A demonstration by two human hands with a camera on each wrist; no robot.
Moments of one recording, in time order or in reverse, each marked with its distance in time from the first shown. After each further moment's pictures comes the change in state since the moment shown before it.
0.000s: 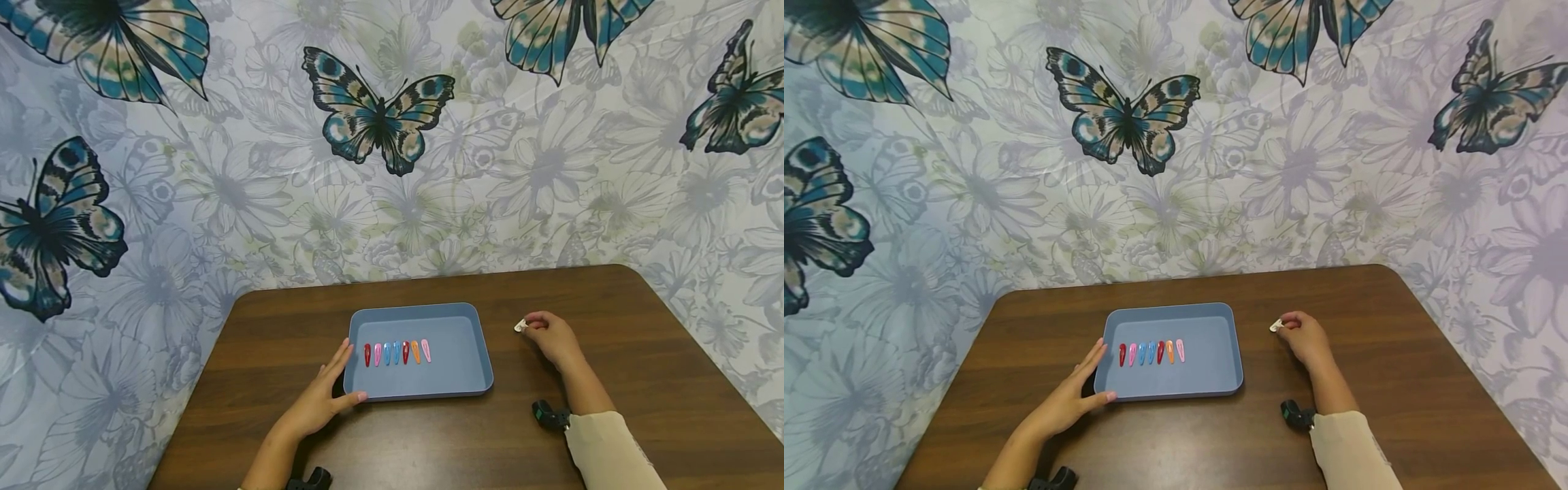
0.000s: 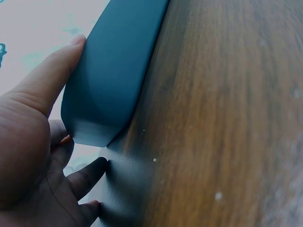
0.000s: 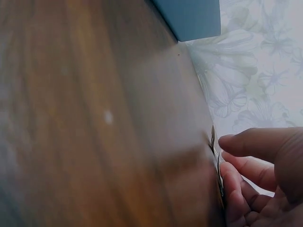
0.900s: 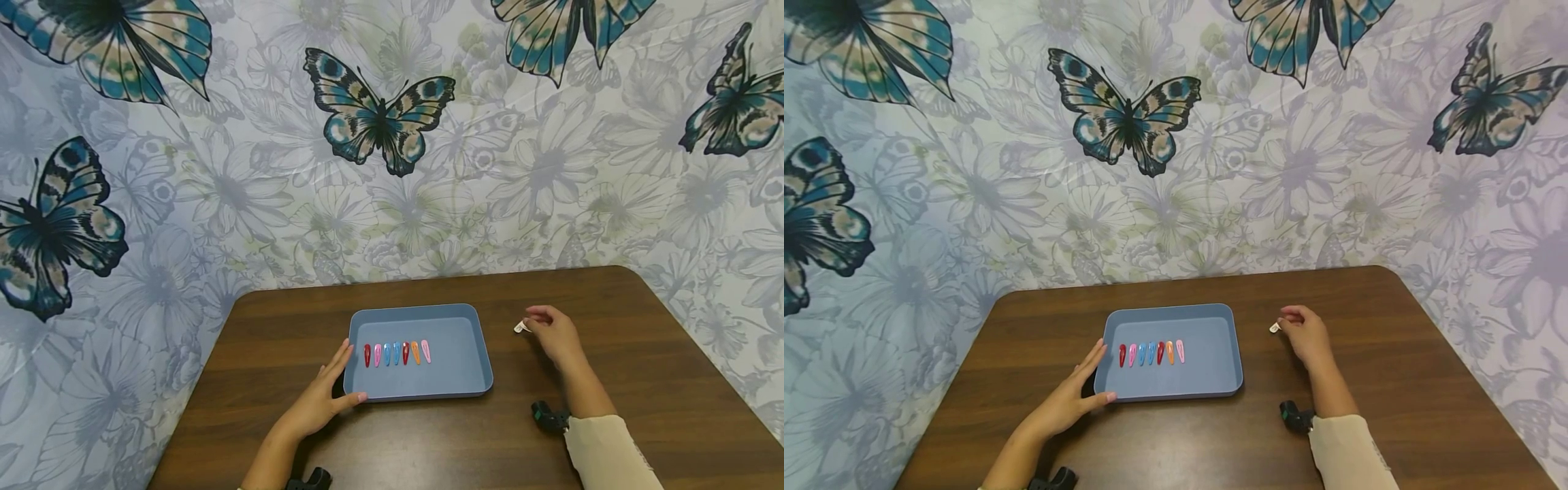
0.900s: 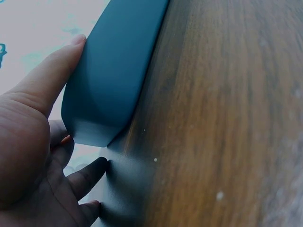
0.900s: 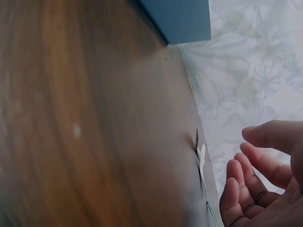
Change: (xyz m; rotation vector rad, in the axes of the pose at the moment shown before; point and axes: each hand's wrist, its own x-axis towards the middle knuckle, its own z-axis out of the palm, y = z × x) left_hand 0.001 -0.001 0.000 0.002 0.004 -0.001; right_hand -0.004 -0.015 -0.005 0.126 0.071 -0.004
